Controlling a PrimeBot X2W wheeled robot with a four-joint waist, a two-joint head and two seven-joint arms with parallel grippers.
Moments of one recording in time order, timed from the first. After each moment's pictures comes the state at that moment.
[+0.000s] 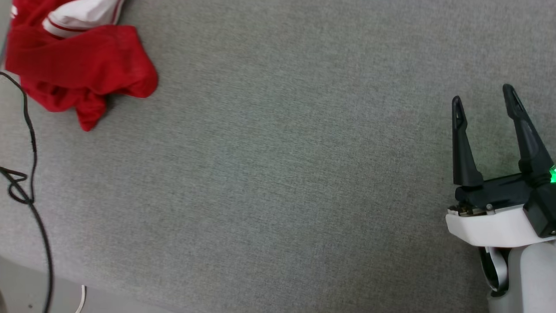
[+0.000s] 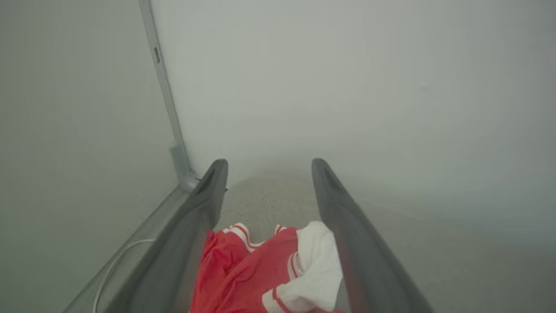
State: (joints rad) left arm -0.99 0.52 0.08 0.58 -0.60 -0.13 0.03; right arm -0.23 -0.05 -0.02 -0.16 -0.11 0.13 -0.26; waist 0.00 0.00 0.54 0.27
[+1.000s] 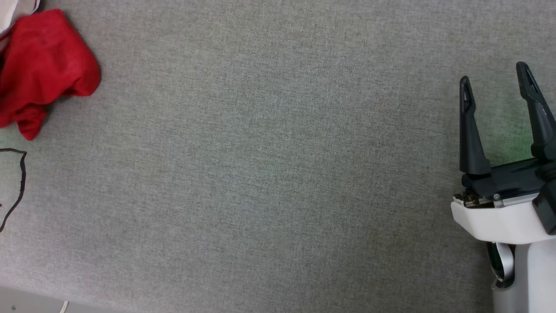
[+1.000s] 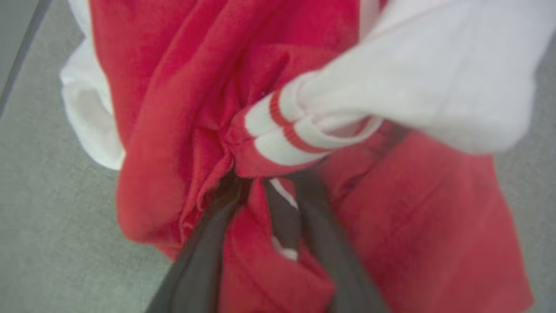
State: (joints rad) left arm -1.04 0.70 -0.26 0.87 -0.99 -0.13 0.70; right arm -0.27 -0.05 -0.02 -0.22 -0.16 0.13 -0.26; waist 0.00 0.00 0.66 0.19
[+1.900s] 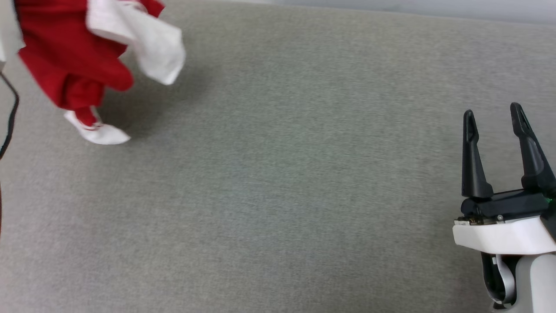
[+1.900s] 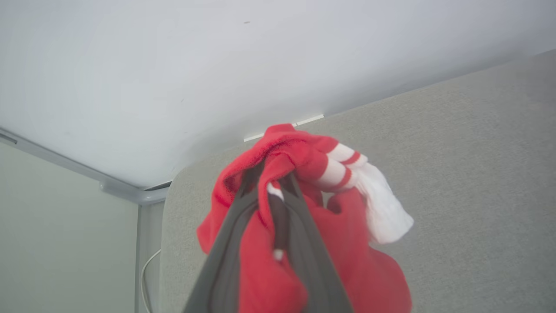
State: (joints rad) left arm -1.23 0.88 -0.68 0.36 -0.95 -0.13 0.56; right arm -0.18 -0.05 -0.06 -0.14 0.02 0.13 -0.26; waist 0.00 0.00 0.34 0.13
